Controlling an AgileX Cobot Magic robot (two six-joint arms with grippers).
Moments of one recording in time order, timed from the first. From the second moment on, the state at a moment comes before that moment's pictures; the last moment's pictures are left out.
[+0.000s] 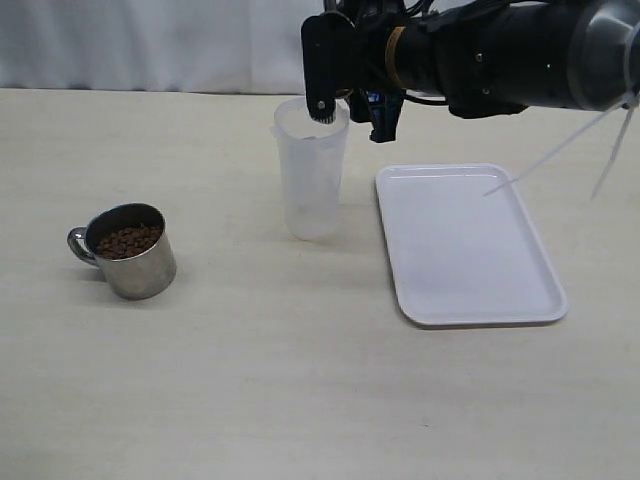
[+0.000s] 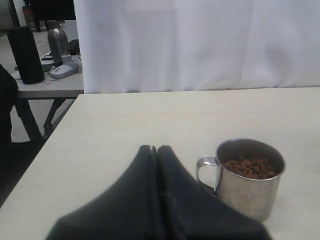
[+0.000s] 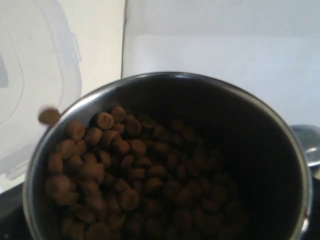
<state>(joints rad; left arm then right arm) 0.01 0.00 0.00 0.02 0.24 0.05 0.64 1.88 -1.33 -1.74 0.16 0.29</state>
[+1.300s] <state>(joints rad) 0.01 0.00 0.00 0.02 0.24 0.05 0.64 1.88 -1.34 -1.74 0.10 0.06</state>
